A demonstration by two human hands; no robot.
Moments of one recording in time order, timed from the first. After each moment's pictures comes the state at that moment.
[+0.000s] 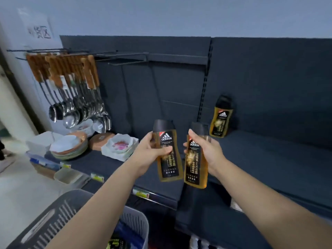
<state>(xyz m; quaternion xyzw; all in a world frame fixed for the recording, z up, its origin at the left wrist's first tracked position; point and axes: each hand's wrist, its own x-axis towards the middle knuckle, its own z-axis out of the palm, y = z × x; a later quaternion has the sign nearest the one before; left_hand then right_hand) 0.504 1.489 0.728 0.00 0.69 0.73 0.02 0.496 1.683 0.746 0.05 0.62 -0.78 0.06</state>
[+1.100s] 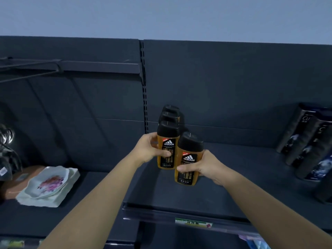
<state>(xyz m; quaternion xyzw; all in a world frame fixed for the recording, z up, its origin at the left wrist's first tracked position) 0.314 1.648 0.732 0.20 0.78 0.58 0.09 0.411 1.850 0.740 0.03 0.78 -0.62 0.09</state>
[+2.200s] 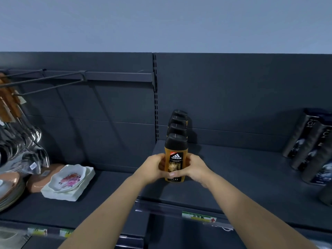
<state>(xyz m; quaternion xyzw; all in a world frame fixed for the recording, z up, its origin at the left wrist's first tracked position) 0.362 1.627 0.705 0.22 0.87 0.43 0.09 0.411 1.806 0.726 0.04 0.80 -0.59 0.08</state>
